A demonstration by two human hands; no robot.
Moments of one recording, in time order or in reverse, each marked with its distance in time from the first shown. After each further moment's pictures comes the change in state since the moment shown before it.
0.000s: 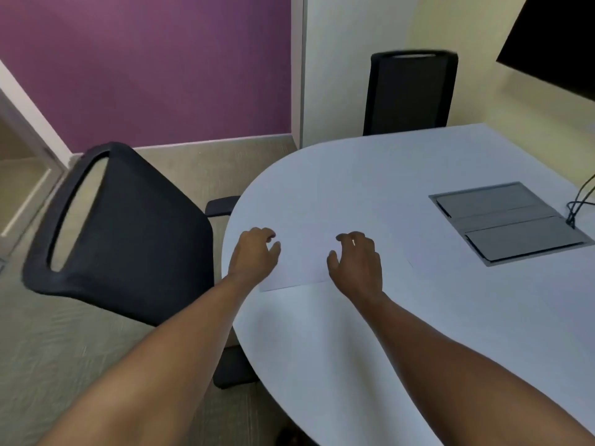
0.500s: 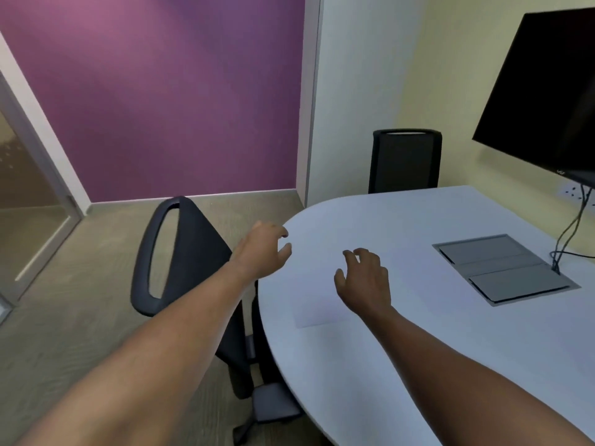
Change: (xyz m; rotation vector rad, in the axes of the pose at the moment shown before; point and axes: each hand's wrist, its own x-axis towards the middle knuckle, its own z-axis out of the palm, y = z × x) left_hand -0.008 0.006 -0.187 0.202 0.012 0.325; right_hand -0.023 -0.120 -0.064 -0.144 0.046 -0.039
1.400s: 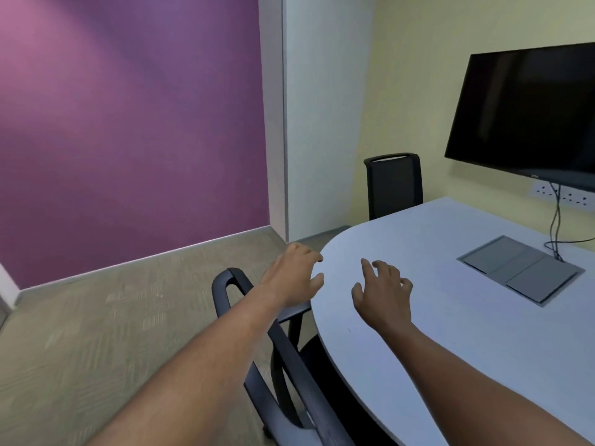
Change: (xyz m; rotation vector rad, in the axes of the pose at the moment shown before) left_hand 0.102 -0.217 -0.066 0.008 -0.138 0.423; right_hand 0.105 -0.227 0.065 -0.155 0.075 0.337
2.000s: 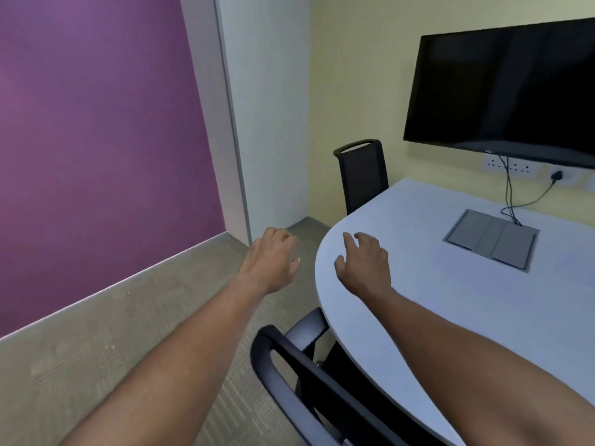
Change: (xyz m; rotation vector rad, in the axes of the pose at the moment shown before) left_hand 0.126 -0.199 -0.019 0.103 0.014 0.214; right_hand 0.147 -0.147 0.036 -0.013 0.066 0.170
